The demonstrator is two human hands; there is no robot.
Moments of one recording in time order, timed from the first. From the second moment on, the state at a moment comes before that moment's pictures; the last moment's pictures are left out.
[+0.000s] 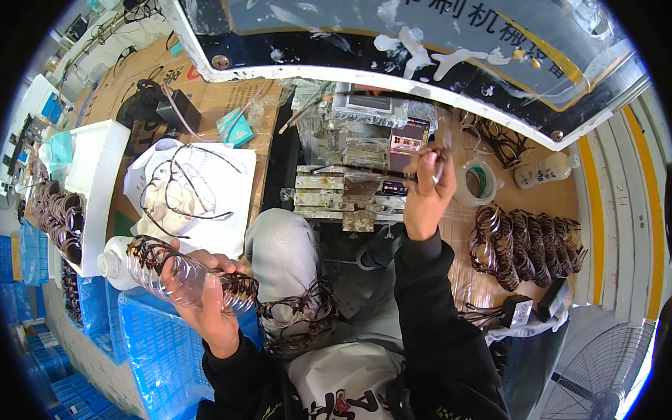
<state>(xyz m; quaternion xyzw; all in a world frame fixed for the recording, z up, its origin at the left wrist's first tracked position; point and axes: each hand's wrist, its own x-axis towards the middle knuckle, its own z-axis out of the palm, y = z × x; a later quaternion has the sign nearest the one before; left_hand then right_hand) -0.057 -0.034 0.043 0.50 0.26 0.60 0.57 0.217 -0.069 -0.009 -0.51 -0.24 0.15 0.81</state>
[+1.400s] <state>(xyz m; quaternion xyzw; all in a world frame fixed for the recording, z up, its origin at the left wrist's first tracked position) -0.029 -0.050 0.048 0.55 0.23 0.52 0.61 0.072 -0.121 0.010 -0.53 -0.61 0.05 0.59</state>
